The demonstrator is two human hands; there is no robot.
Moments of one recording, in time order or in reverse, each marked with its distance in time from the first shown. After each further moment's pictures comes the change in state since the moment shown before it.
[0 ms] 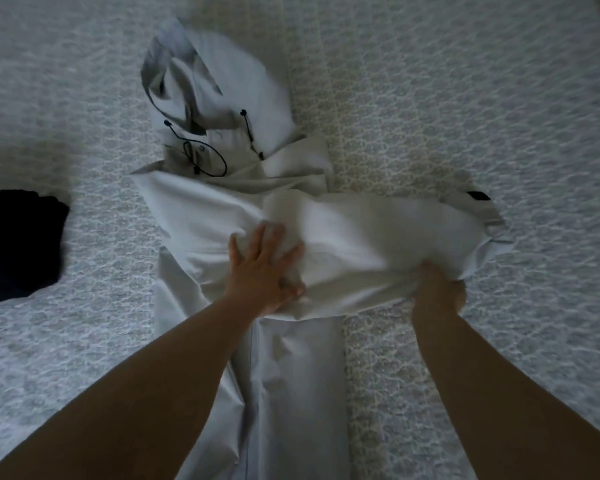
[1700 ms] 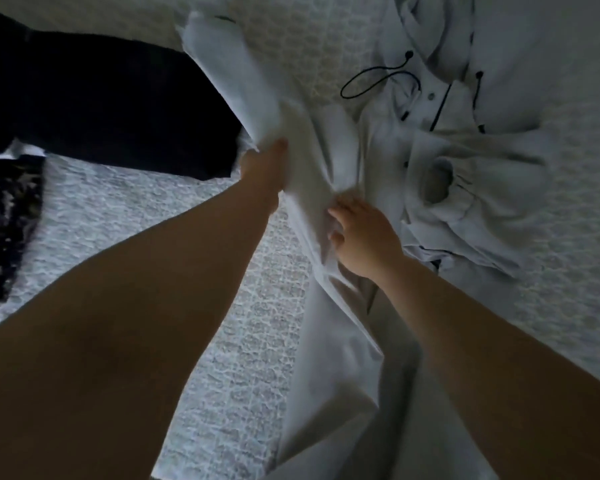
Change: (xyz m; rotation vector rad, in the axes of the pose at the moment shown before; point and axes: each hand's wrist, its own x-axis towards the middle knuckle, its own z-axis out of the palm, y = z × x) left_hand -0.083 -0.249 -0.003 -2.010 0.528 -0.991; right_hand -0.255 0.110 0.199 -1.481 -0.852 -1.574
